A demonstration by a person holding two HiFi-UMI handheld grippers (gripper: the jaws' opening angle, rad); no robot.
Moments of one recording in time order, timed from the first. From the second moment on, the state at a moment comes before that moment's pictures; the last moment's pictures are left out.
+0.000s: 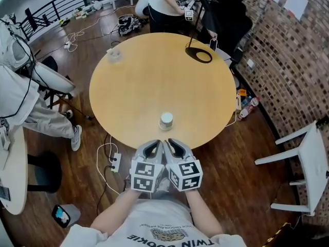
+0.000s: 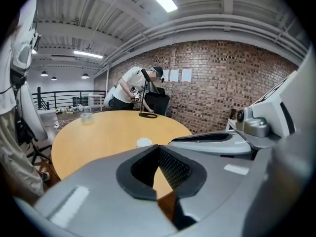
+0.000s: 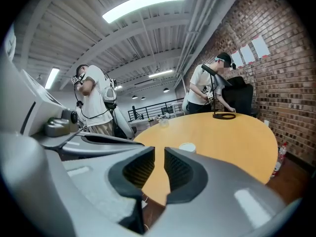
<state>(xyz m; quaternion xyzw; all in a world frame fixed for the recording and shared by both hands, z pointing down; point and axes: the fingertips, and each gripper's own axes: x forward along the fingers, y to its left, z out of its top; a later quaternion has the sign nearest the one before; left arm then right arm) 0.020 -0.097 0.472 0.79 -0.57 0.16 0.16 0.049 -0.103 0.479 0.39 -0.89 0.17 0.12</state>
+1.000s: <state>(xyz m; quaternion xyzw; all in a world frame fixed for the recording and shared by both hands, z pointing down) -0.033 -0.219 0.513 0.81 -0.52 0.19 0.19 0.032 -0.240 0.579 0.46 -0.84 0.18 0.24</state>
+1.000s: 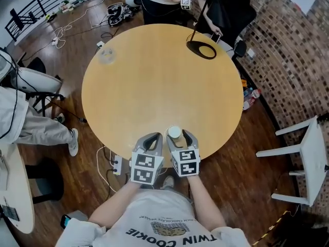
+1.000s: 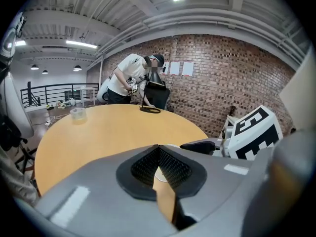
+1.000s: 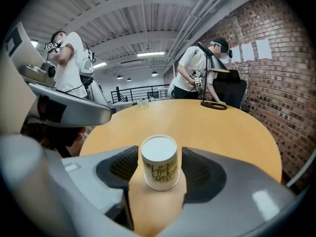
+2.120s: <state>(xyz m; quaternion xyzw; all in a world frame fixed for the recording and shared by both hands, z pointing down) -0.055 -0.248 0.522 0.82 -0.50 0.16 0.21 0.014 -0.232 0.593 0.15 -0.80 -0.02 0.58</state>
